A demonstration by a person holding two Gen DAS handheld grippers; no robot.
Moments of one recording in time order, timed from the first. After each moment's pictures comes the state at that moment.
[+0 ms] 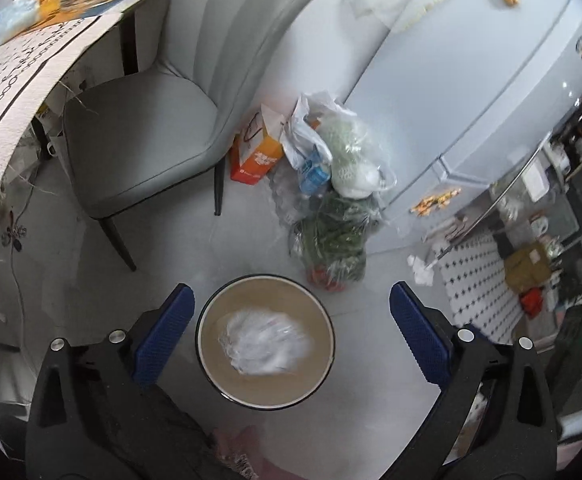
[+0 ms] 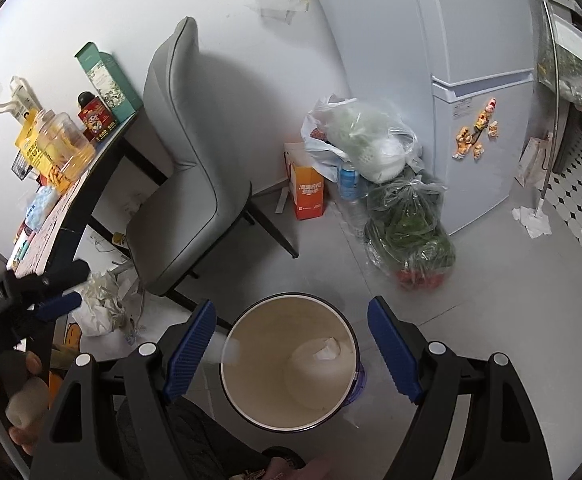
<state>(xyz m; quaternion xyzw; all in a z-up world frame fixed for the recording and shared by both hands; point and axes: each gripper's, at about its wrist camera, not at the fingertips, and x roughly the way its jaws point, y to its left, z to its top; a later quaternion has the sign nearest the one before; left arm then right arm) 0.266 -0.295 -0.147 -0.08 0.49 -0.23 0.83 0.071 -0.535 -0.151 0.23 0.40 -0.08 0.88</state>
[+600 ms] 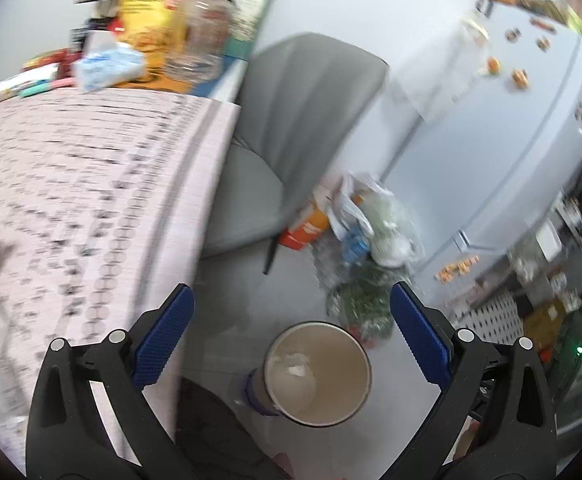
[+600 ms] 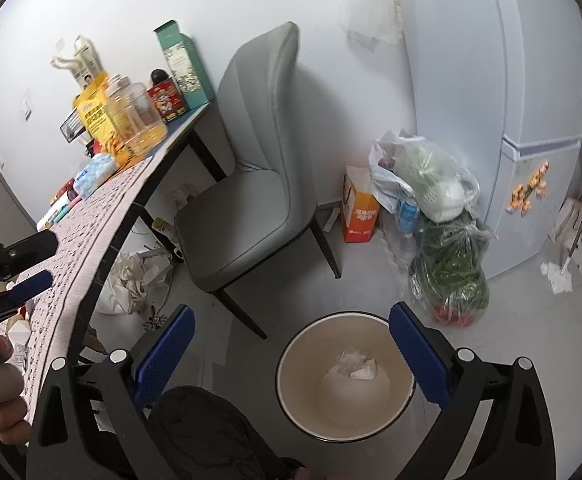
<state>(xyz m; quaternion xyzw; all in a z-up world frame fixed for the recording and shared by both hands) 0.221 -0.172 -0.072 -0.11 0.39 -0.14 0.90 0.085 -0.420 -0.085 0.15 0.36 -0.03 0.92</state>
